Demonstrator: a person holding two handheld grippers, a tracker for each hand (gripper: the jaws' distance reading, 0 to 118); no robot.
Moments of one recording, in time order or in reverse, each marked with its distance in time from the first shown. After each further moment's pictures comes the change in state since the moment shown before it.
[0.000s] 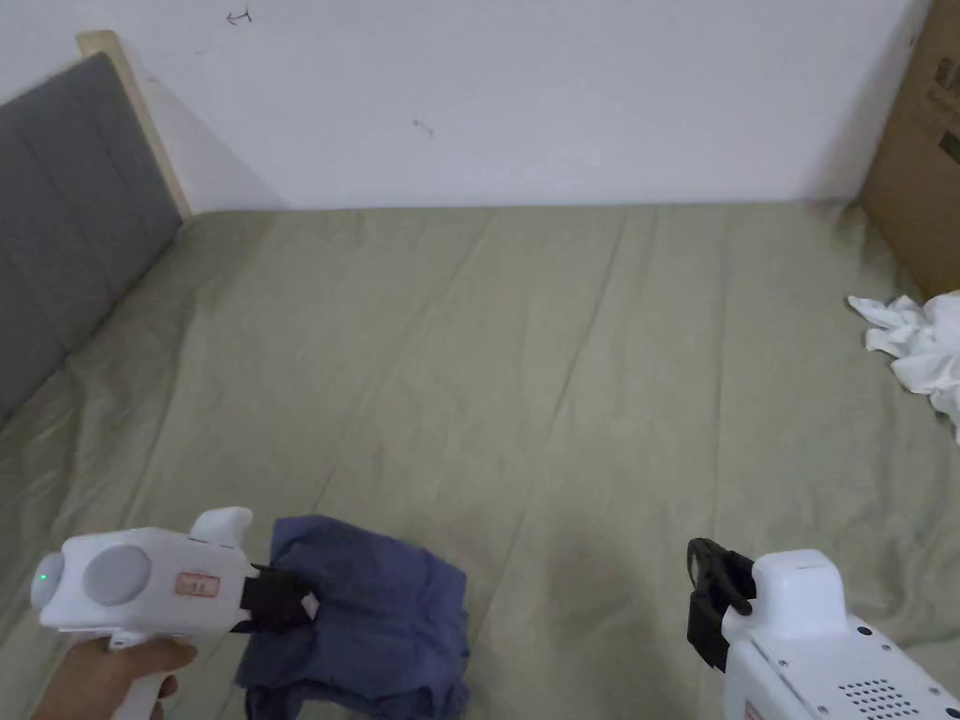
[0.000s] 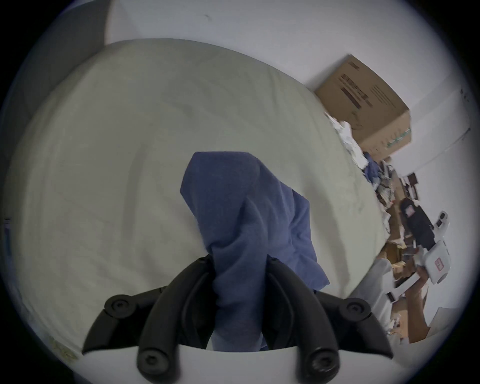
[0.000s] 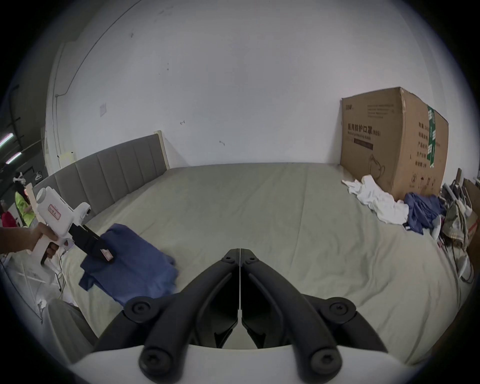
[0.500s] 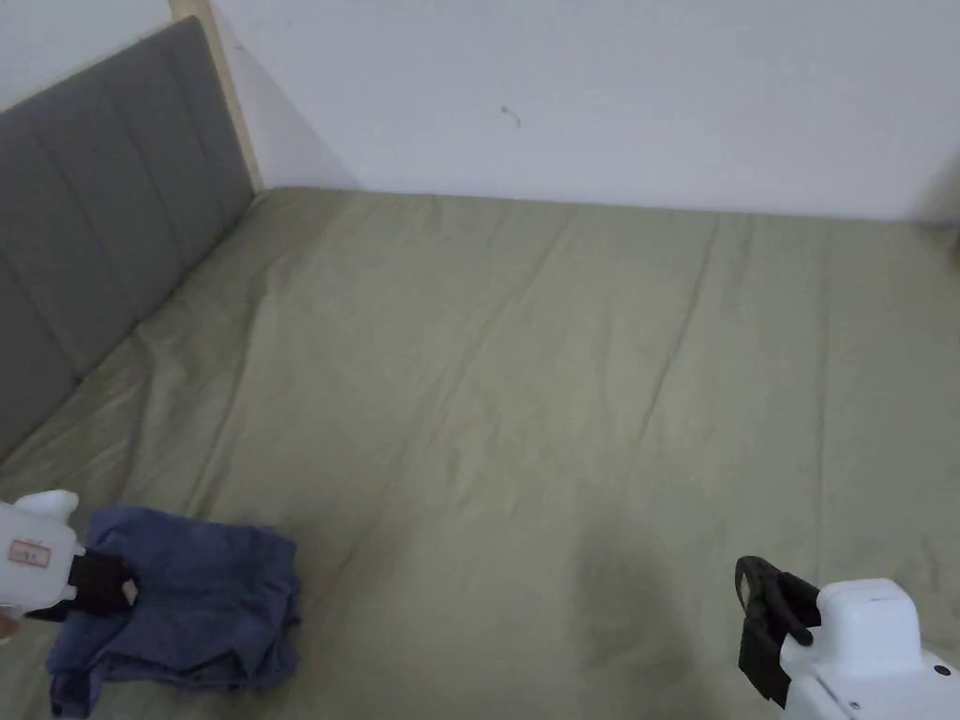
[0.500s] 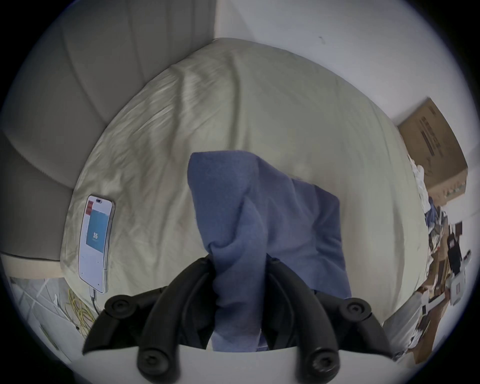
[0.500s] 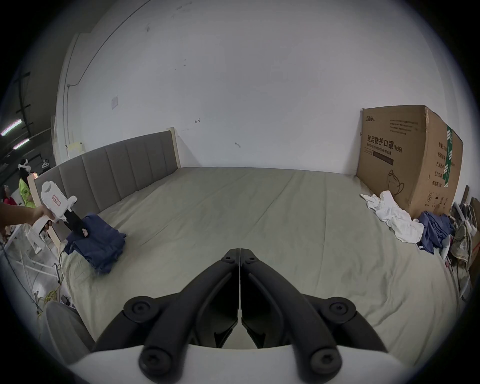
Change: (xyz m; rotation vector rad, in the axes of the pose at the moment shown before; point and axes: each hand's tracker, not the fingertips) left arm -0.171 -0.001 0.062 -0.020 0.290 0.242; right arm -0.042 0.014 -0.045 -0.013 0.042 0.059
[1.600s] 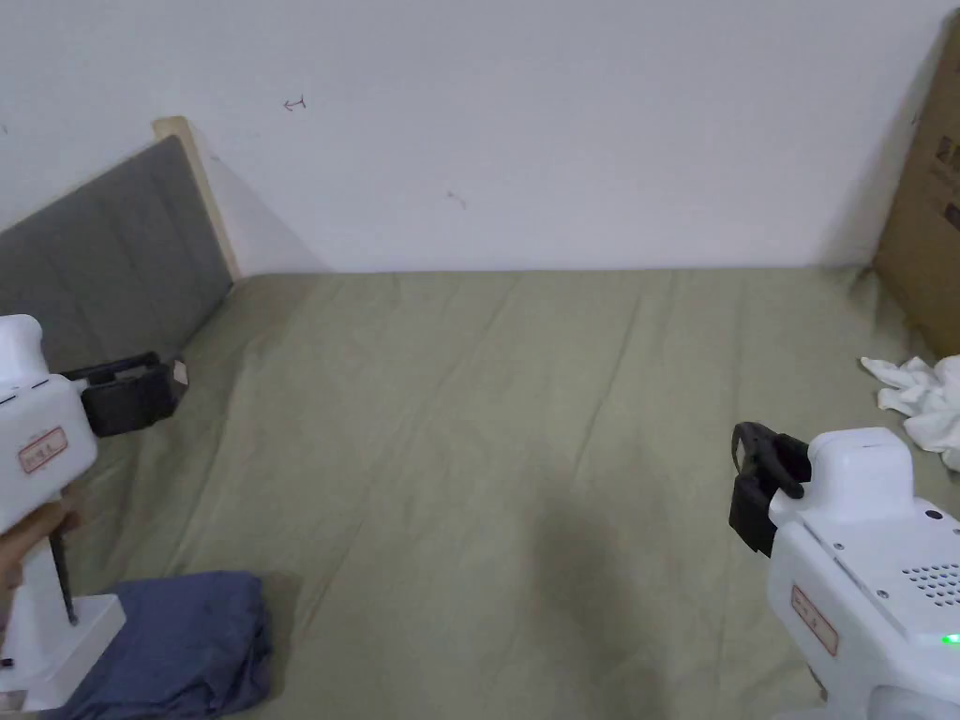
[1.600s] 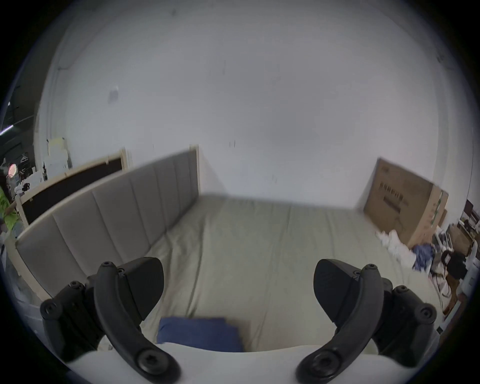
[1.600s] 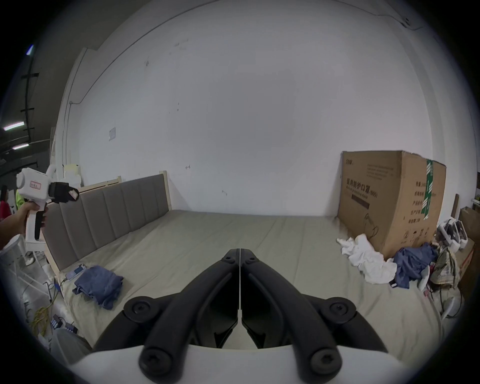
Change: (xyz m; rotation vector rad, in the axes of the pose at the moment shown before) left arm 0.189 -0.023 0.214 0.999 -0.006 -0.116; right arm 0.049 0.099 0.094 0.257 -0.072 0.003
